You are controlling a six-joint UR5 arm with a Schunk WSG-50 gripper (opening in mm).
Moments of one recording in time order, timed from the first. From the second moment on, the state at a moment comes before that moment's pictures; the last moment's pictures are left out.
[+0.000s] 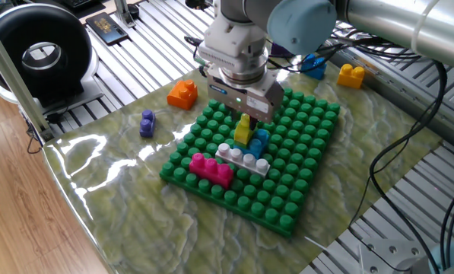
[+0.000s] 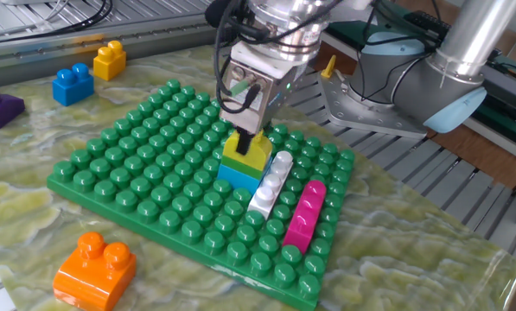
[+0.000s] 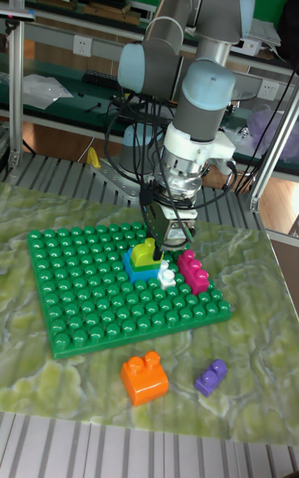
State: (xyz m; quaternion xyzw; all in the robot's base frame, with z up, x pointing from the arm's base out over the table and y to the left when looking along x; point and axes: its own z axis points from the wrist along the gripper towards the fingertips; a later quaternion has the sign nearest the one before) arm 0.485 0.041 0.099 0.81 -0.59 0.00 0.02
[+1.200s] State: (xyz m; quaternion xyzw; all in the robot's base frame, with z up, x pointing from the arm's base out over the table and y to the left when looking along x) arm 0.545 0.016 0.141 0.30 -0.95 -0.01 -0.07
